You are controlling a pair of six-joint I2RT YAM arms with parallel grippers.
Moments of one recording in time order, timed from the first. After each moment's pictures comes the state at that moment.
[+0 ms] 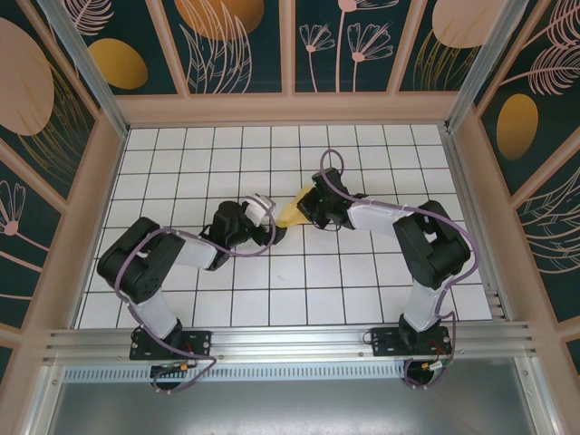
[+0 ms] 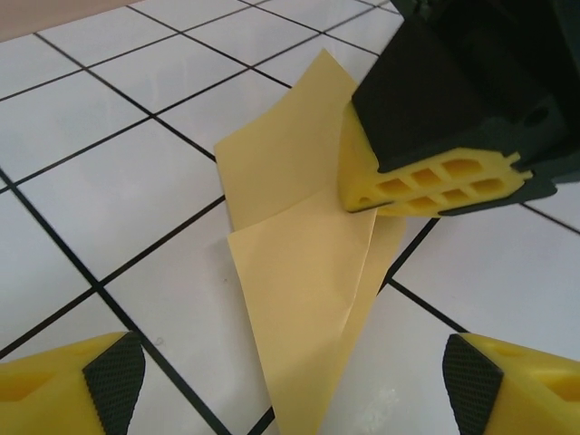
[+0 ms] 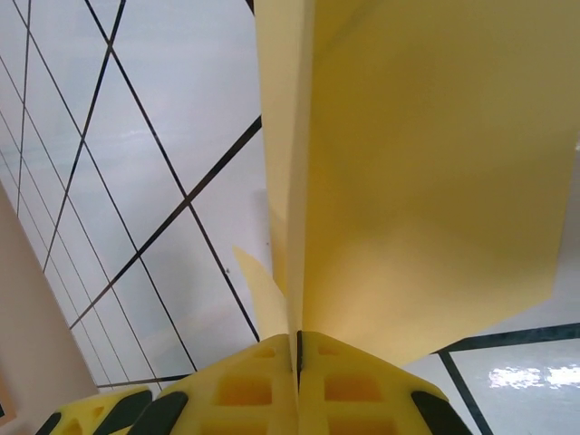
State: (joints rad) left arm -0.56 1.75 0.56 0.78 0.28 0.09; right arm 0.60 1.80 1.03 -0.06 -0.19 1.29
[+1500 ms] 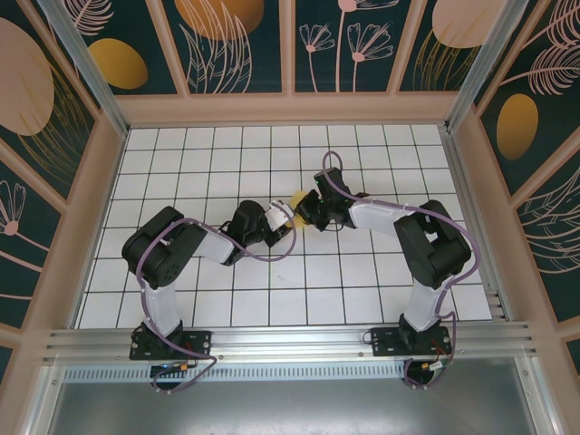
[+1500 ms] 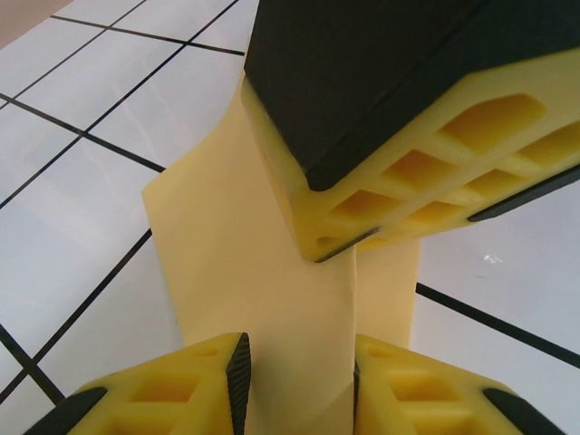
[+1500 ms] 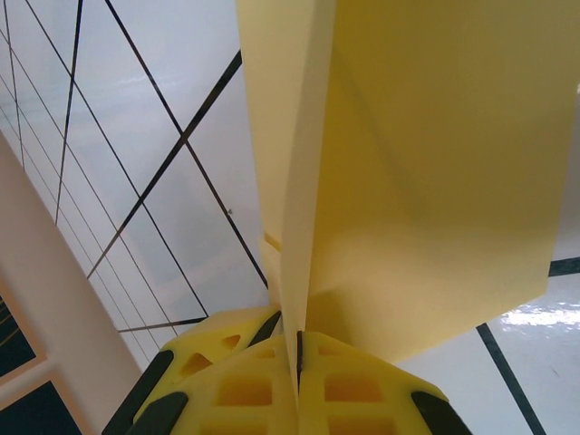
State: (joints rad) left arm -0.63 1.90 0.68 0.73 0.21 0.32; right arm 0.58 1.80 1.03 -0.07 -0.34 1.31
